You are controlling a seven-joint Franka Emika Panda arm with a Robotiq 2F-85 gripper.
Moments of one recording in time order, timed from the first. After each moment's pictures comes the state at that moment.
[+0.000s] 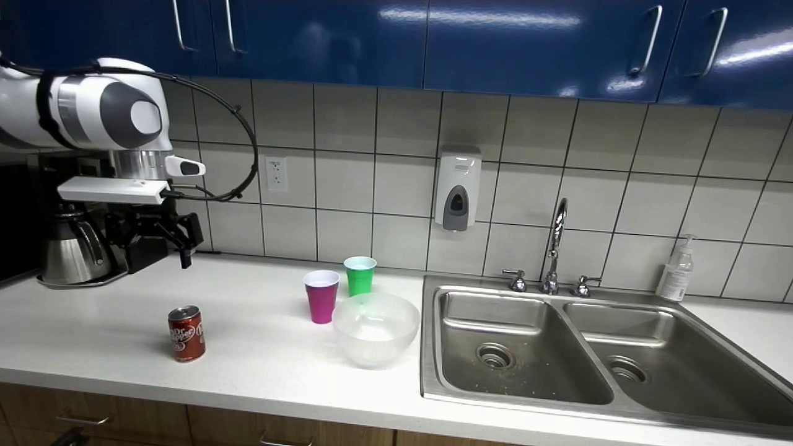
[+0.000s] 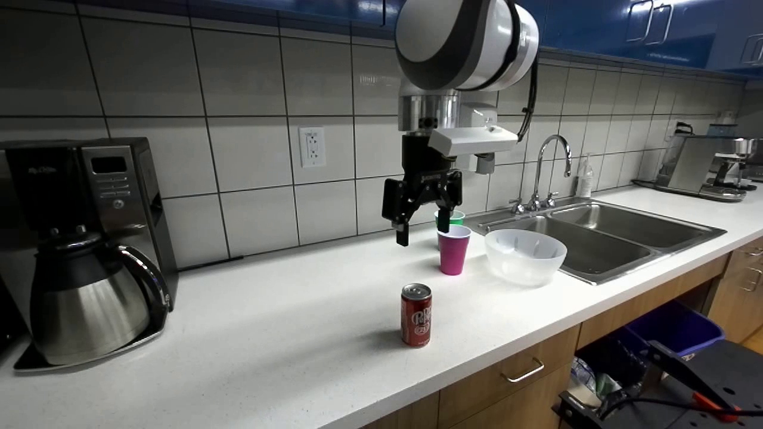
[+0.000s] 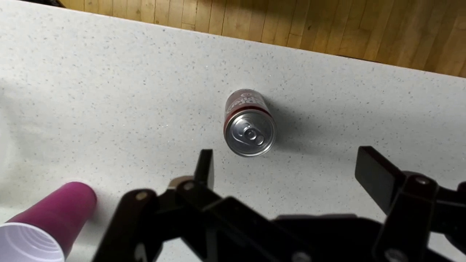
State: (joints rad) arm 0.14 0.00 0.14 -2.46 0.00 2.46 0.03
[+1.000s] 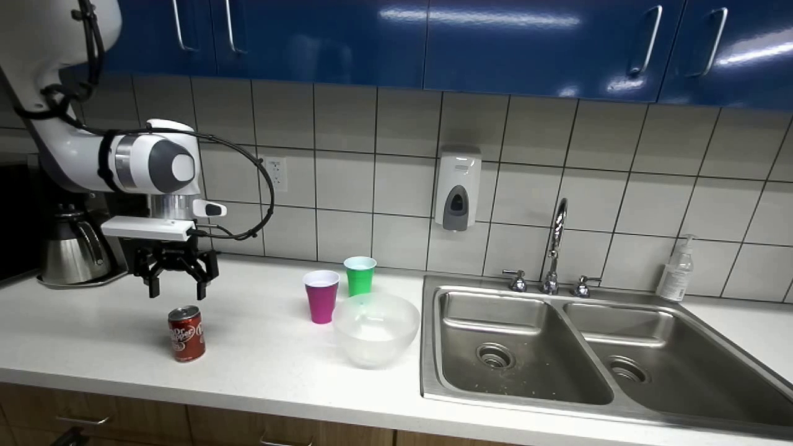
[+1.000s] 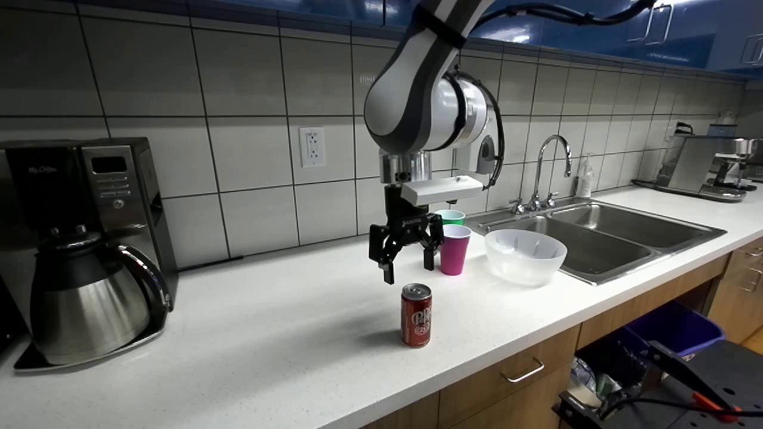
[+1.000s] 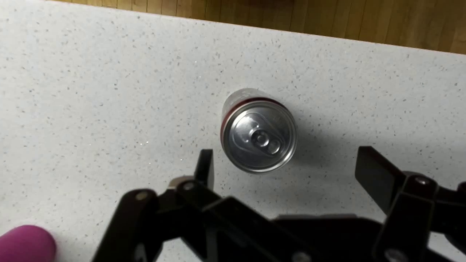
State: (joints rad) arm 0.14 0.32 0.11 -2.26 0.00 2.46 0.05
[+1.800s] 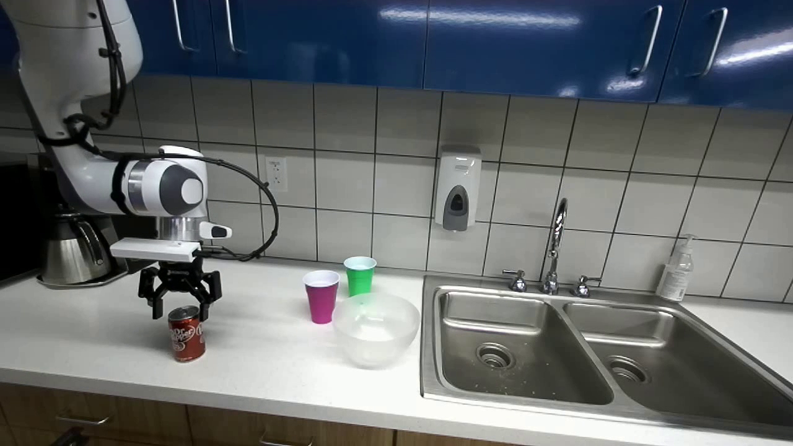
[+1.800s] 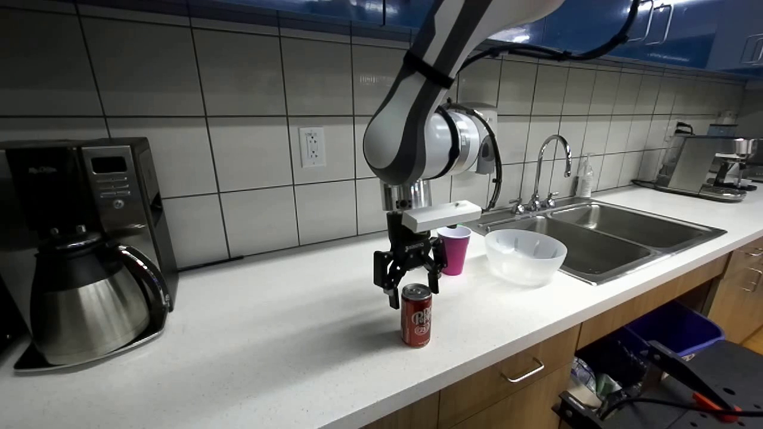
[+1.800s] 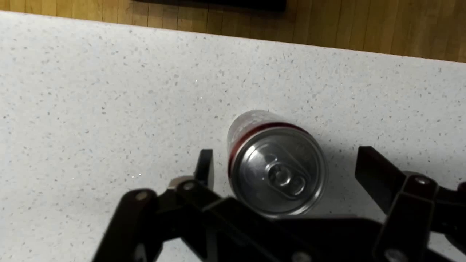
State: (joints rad) arm 0.14 0.44 0.10 -2.22 0.00 2.46 0.05
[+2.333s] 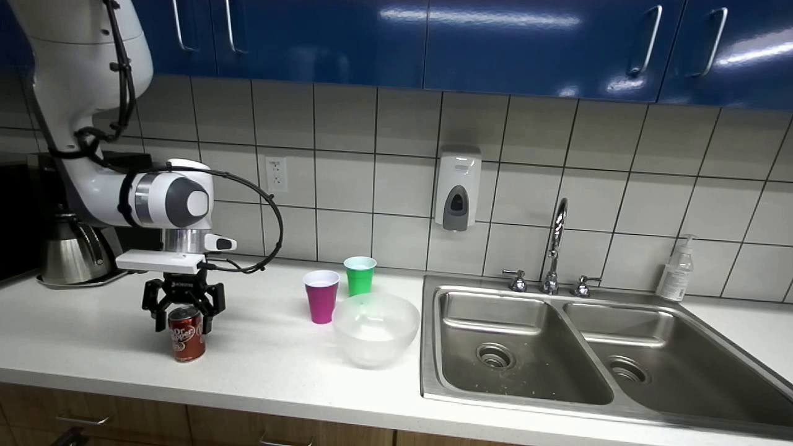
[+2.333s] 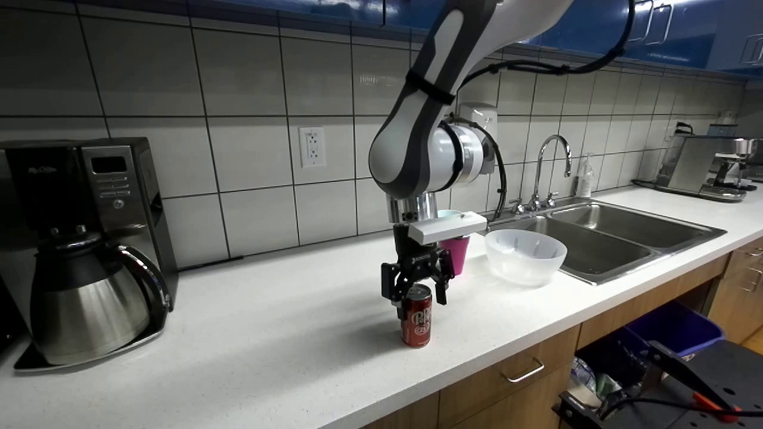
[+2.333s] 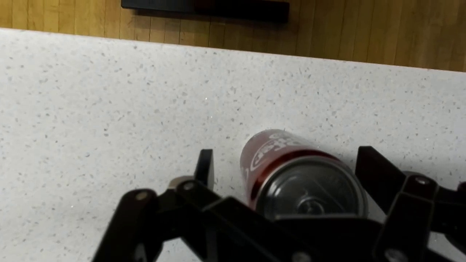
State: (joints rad) arm 0.13 0.49 0.09 -2.22 0.00 2.47 0.04
